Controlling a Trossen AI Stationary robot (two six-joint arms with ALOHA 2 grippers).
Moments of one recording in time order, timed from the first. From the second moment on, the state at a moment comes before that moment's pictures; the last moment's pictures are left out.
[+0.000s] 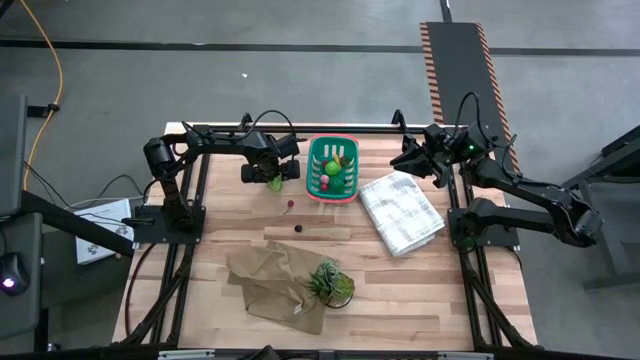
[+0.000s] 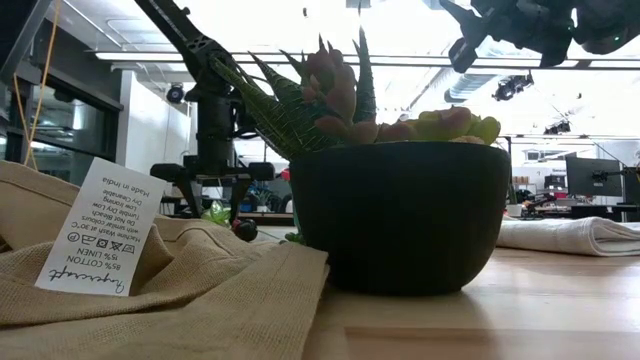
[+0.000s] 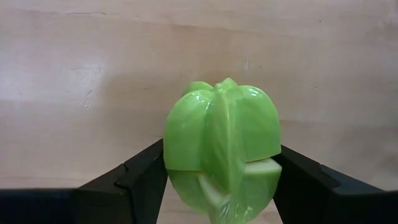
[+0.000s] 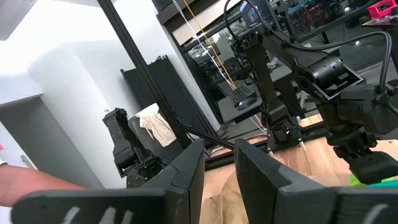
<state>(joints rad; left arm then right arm) 0.63 1.82 1.09 -0.75 -0.03 -1.13 -0.71 0.87 0.51 0.64 -1.00 0.69</state>
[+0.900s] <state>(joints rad) 0.63 1.82 1.09 -0.75 -0.01 -1.13 -0.71 0.87 0.51 0.64 -1.00 0.69</state>
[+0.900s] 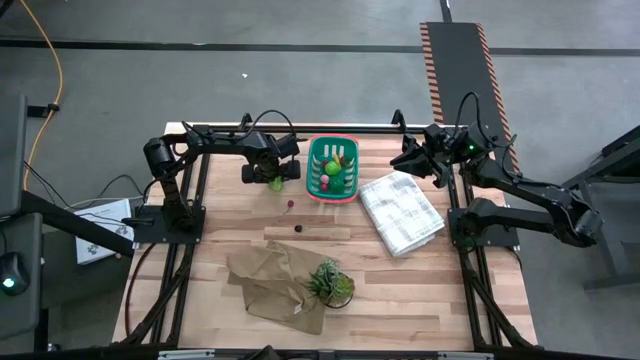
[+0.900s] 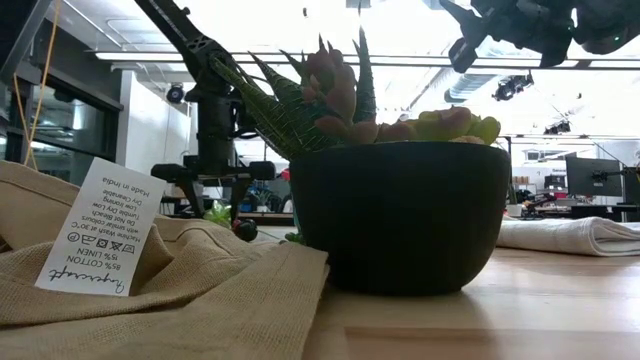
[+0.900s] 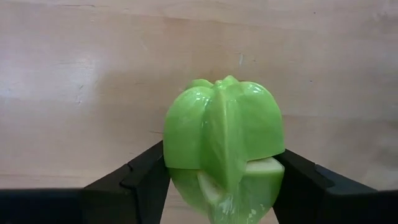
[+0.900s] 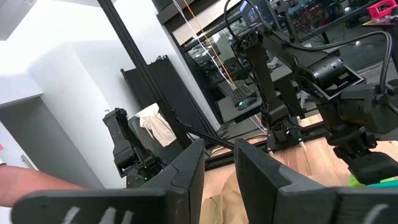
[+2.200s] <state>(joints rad) 0.63 1.82 1.09 -0.73 -0.01 -1.13 -0.71 0.87 0.51 0.64 -1.00 0.69</state>
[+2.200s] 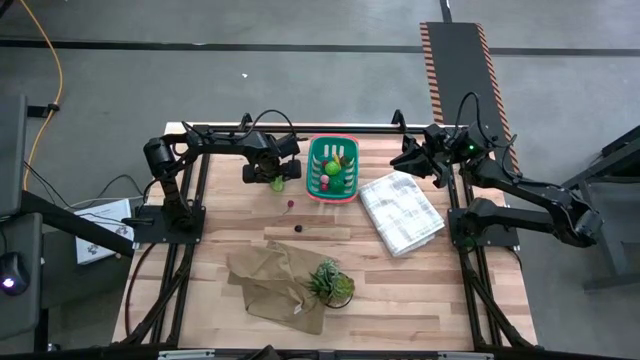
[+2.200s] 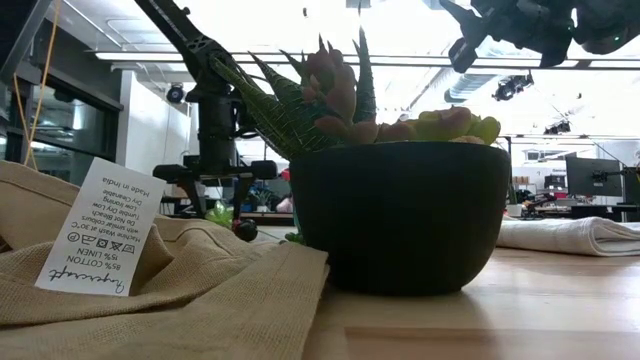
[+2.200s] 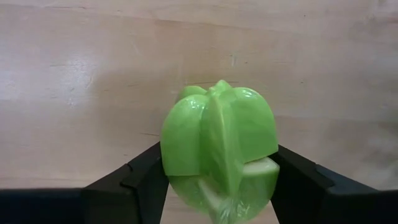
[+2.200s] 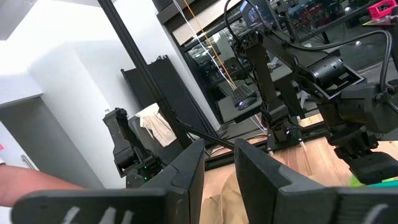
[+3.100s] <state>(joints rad) 0.63 1.82 1.09 -0.73 0.01 -1.13 -0.71 0.87 0.51 0.64 -1.00 0.69</state>
